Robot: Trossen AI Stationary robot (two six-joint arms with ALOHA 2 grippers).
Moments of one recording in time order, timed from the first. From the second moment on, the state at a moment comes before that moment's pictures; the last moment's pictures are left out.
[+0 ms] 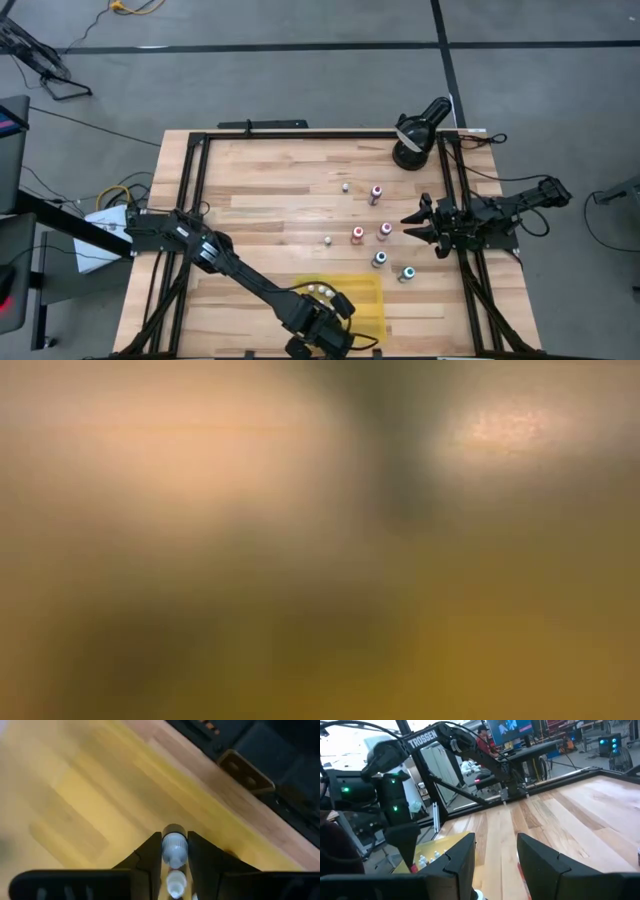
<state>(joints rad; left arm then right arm) -0.58 2.43 2.29 -1.05 -0.09 0.32 0.34 0.05 0.01 0.05 0.21 0.29</state>
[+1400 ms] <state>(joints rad) -0.56 2.47 2.24 -1.05 -0.14 0.38 0.34 0.05 0.01 0.05 0.21 0.29</state>
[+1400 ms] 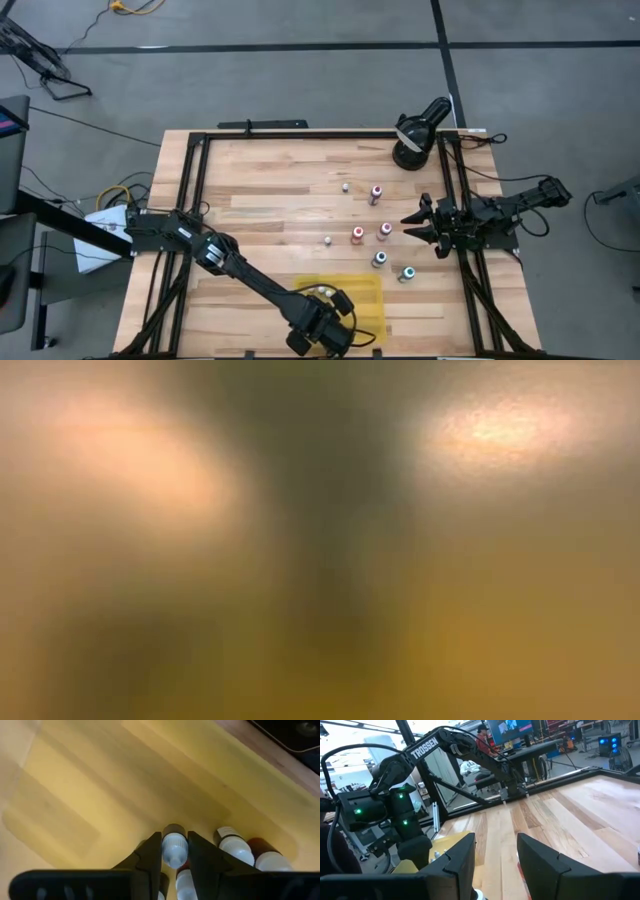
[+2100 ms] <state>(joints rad) -0.56 2.47 2.26 -1.08 -0.13 0.36 0.34 0.05 0.01 0.05 0.21 0.29</state>
